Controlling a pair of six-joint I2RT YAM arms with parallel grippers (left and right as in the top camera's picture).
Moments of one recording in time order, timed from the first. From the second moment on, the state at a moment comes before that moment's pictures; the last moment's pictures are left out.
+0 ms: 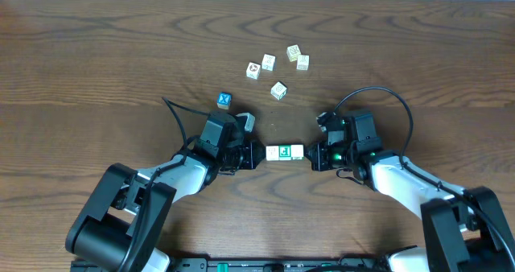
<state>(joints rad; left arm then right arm) -0.45 1.70 0.58 0.22 0.56 -0.56 0.29 1.56 0.58 -0.04 -0.53 0.28</state>
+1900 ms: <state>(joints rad) -0.45 1.64 0.58 0.22 0.60 -0.56 0.29 1.55 0.63 -0.13 -0.48 0.28</state>
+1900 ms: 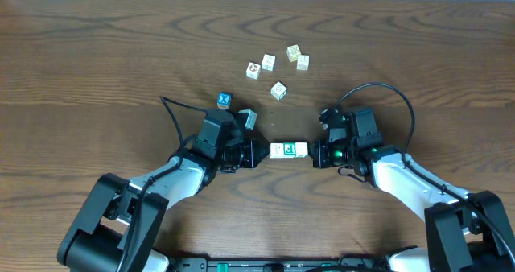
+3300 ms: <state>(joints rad) -0.45 1.64 0.61 0.22 0.60 -0.56 0.29 1.55 0.66 -0.16 -0.45 0.28</state>
